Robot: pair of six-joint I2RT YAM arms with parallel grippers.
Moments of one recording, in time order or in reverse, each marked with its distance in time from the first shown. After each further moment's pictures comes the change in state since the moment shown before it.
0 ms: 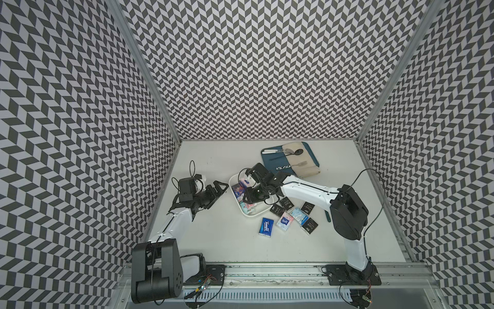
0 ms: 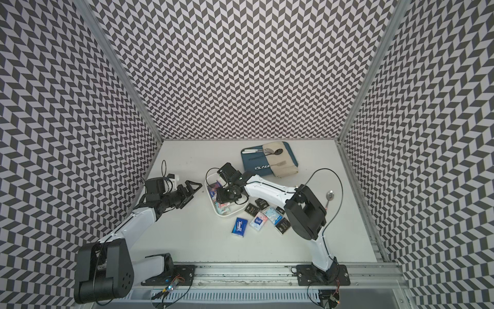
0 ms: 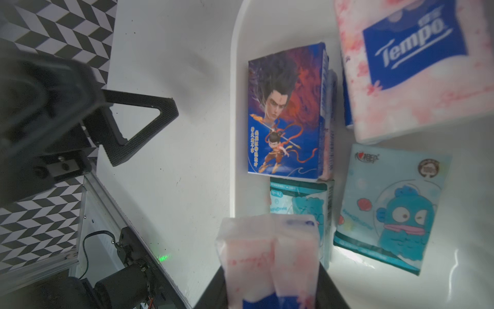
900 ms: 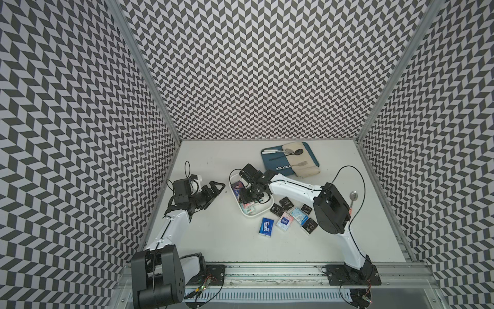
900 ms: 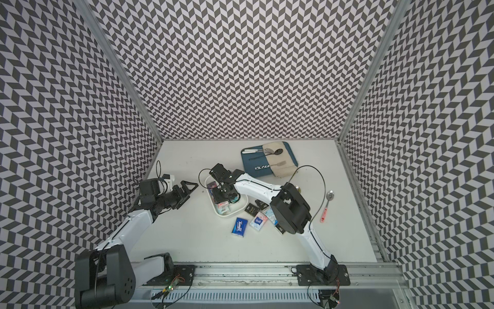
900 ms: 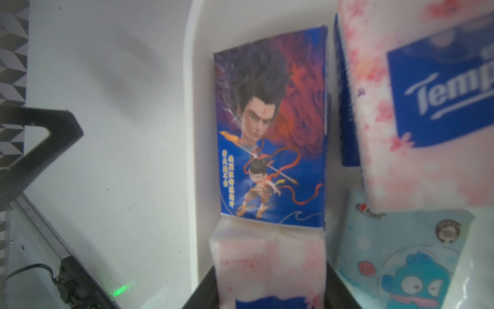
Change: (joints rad) left arm 0.055 -0.048 -0.002 -0.041 0.039 0.025; right arm 0.018 0.181 0.206 -0.109 0.092 -0.034
